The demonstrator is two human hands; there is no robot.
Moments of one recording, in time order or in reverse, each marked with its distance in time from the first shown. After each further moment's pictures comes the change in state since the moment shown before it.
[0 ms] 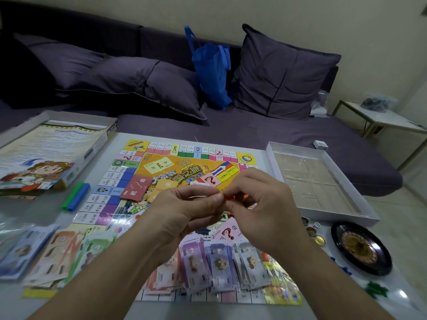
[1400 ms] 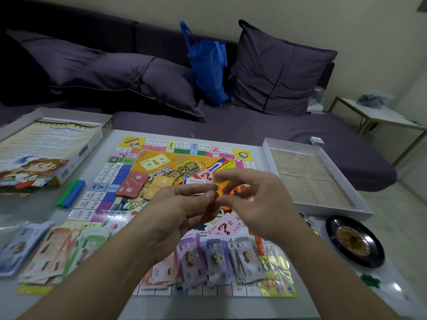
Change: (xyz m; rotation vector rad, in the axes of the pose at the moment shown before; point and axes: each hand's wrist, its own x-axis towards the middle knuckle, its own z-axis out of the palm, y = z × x) left_hand -0.001 -0.004 0.002 -0.022 -0.015 -0.055; right_hand 0.002 0.005 -0.005 0.257 -0.118 0.318
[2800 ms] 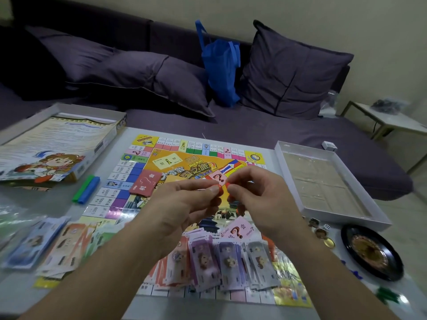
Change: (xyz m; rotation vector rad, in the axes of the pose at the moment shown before) left_hand 0.004 0.008 -0.021 -0.003 0.063 0.067; right_hand 0.015 0.001 0.024 0.247 0.001 0.103
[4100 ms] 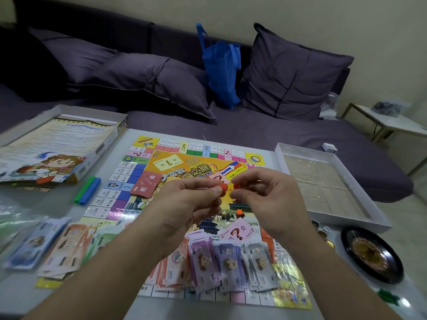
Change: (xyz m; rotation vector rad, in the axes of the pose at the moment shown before) left_hand 0.000 0.001 0.004 0.018 -0.028 0.034; right_hand -0.002 -0.003 -0.007 0.043 0.095 -0.005
